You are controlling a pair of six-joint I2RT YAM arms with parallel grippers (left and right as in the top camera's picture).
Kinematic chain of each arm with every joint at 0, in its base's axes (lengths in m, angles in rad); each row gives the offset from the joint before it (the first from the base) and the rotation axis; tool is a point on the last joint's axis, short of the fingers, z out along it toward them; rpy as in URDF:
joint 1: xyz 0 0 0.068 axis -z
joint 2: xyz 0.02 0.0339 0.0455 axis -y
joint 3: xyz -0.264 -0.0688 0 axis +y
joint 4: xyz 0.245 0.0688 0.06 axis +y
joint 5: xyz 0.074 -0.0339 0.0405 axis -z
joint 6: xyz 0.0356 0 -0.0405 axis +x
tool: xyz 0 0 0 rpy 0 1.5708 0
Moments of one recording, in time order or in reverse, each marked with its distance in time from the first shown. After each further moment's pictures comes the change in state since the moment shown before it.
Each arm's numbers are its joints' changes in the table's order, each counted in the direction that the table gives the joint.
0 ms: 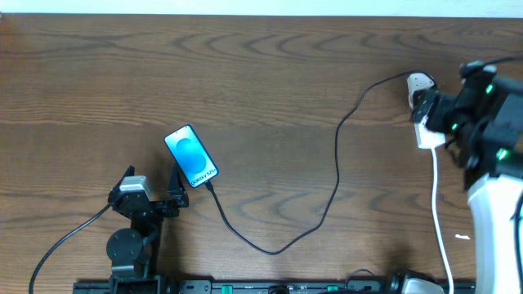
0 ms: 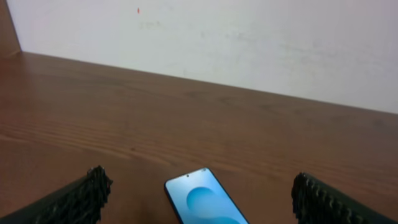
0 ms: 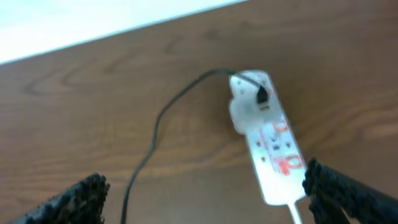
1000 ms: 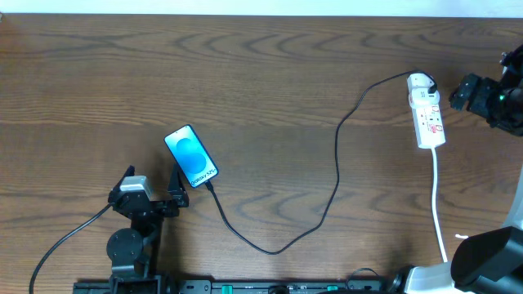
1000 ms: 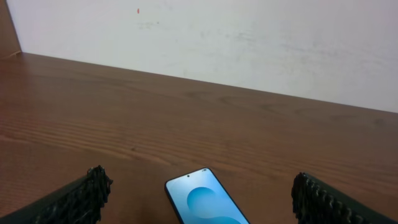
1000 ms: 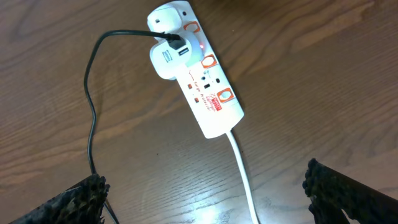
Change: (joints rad) left arm 0.000 0.000 0.002 -0.002 -0.001 0.007; right arm 0.184 -0.421 -0.651 0.705 0.042 -0.008
